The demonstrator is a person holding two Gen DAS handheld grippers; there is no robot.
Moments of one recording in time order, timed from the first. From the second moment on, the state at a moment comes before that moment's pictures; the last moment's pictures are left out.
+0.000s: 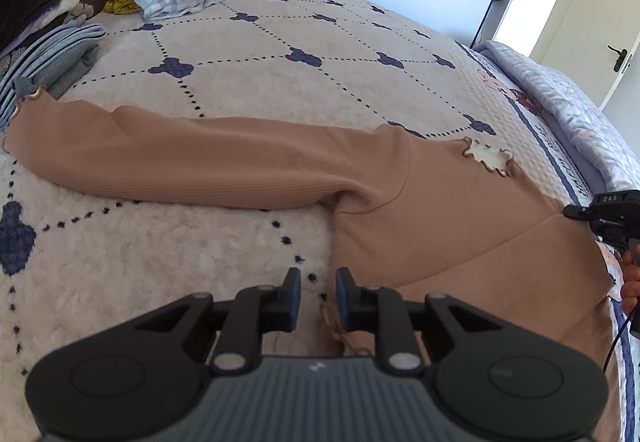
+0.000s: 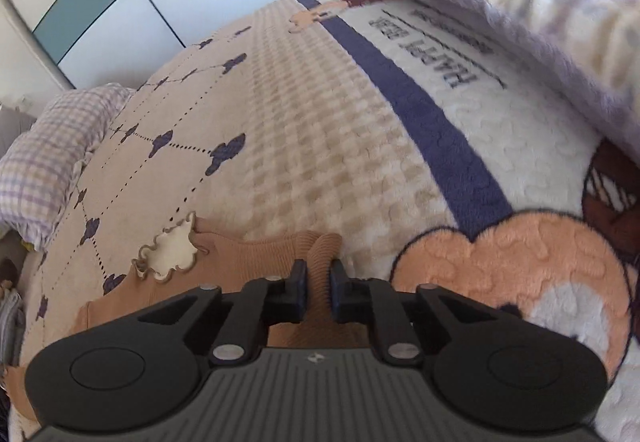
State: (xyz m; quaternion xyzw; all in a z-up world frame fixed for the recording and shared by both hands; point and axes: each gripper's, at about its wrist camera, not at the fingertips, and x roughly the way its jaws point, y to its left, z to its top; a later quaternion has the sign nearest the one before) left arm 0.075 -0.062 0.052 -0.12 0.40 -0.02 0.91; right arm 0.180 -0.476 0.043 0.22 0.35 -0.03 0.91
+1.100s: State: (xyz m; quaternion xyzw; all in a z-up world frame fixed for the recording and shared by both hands) left arm 0.074 -0.089 0.049 -0.06 0.39 -0.02 0.92; right arm 0.076 -0.484 0.014 0.21 0.35 -0.08 0.91
